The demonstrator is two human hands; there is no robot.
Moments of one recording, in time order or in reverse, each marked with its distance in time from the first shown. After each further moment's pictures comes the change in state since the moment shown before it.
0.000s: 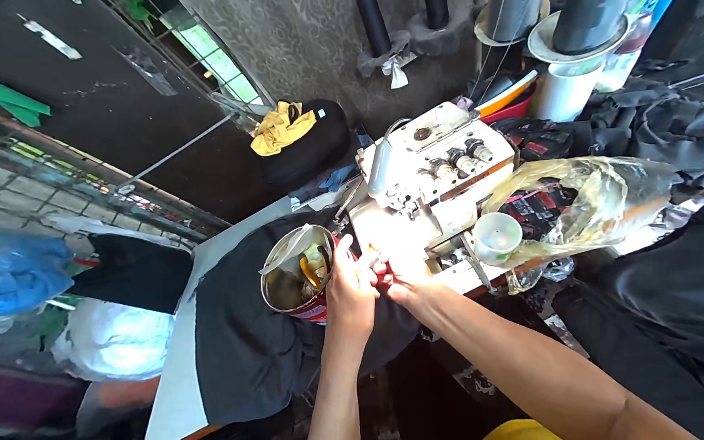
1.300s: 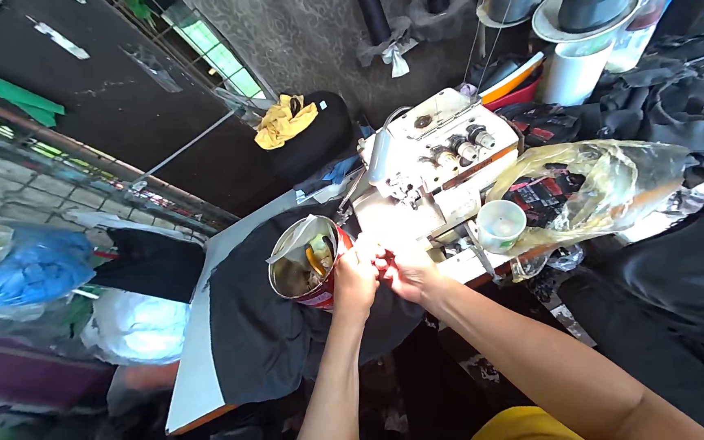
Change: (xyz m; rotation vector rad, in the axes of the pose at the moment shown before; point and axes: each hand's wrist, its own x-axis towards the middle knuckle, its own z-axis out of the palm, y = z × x) left_hand 0.014 -0.003 0.006 -0.284 -0.121 -0.368; right_hand 0.001 0.008 -0.017 -0.075 -0.254 -0.085
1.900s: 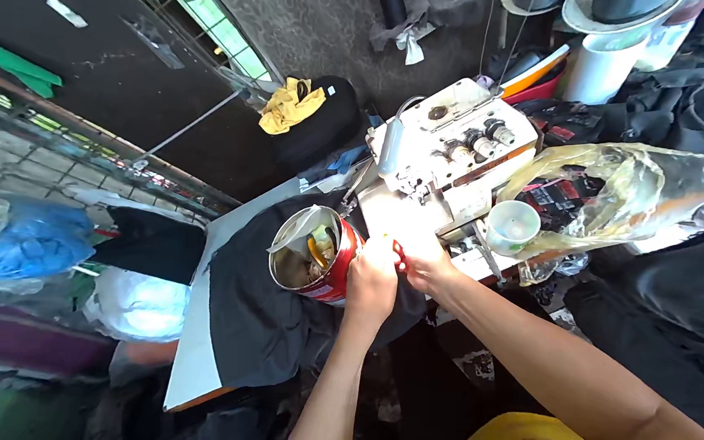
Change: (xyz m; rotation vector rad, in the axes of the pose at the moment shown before) left_hand -0.015 0.003 0.008 0.400 -0.009 0.298; right_hand 0.001 -0.013 0.000 -0.269 0.122 -0.071
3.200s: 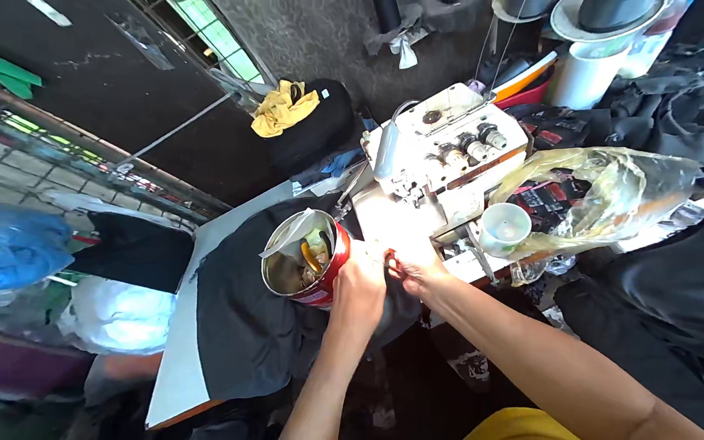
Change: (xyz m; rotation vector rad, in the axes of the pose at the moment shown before) left_hand -0.002 -0.007 -0.011 0.056 -0.072 -0.061; right_hand -0.001 0.006 0.002 -0.010 0.117 -0.006
